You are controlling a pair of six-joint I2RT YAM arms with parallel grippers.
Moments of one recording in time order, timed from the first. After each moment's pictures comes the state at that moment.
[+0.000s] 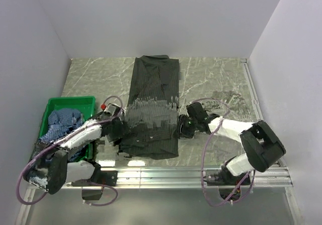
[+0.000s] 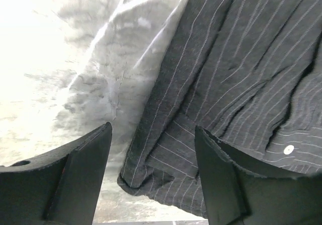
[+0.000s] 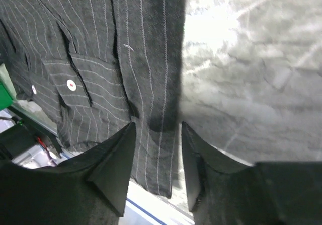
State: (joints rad) left arm -0.43 1.20 0.60 -0.53 -0.08 -0.83; right arm 0.57 1.44 0.60 -0.18 -0.31 0.80
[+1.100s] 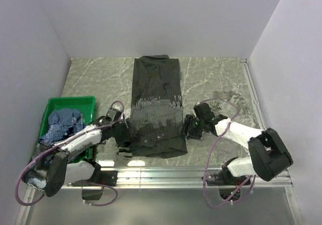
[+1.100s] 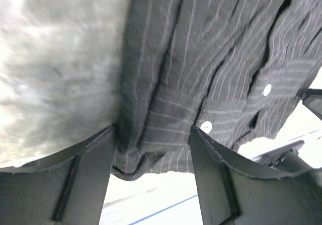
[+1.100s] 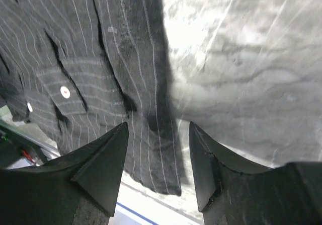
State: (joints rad) left arm -0.45 1.19 0.49 -0.37 0.24 -0.89; right arm 0.49 1.34 0.58 -0.30 -0.26 0.74
